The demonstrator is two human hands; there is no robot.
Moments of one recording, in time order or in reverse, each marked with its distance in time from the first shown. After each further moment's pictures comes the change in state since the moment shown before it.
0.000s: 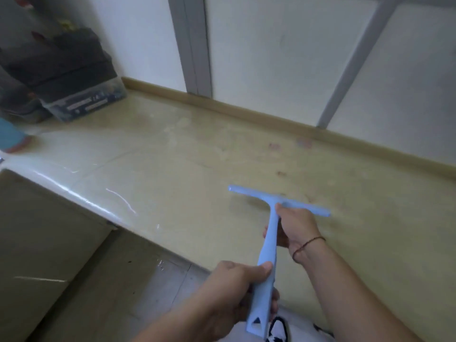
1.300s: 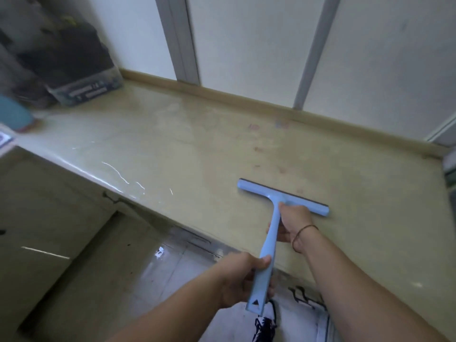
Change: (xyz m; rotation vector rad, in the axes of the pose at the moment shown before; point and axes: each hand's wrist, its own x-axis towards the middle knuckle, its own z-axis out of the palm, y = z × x) left_hand 0.055 -0.089 0.066 0.073 -0.070 -0.181; right_hand 0.013 0.059 -0.108 -0.098 0.007 0.107
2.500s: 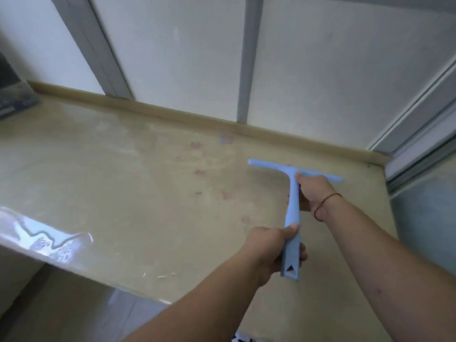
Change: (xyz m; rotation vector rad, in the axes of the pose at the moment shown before) left_hand 0.067 0.117 0.162 -0.013 -0.027 0.228; right_hand 0.094 -0.115 -0.149 0.023 0.162 -0.181
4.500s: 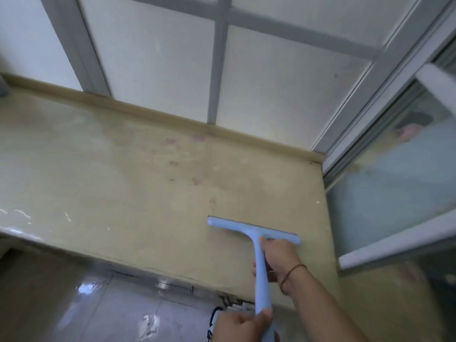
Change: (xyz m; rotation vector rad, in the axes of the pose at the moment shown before) left_hand -0.139 -0.134 0.025 0.476 0.015 -0.031; right_hand -0.178 0.105 -0.043 -0.107 0.006 0.206
